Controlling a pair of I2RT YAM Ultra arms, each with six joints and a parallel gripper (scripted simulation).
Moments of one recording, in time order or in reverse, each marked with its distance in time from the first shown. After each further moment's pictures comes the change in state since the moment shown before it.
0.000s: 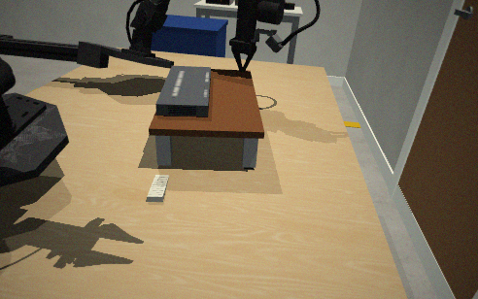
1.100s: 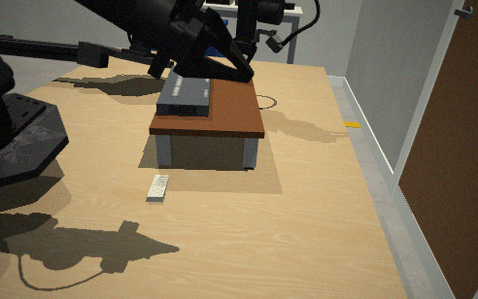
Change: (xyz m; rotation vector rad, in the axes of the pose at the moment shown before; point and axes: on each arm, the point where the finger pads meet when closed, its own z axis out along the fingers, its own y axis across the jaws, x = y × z) left arm -0.001 0.000 0.001 0.001 -0.002 -0.001; right arm 0.133 -0.015 0.038 -0.069 0.370 -0.025
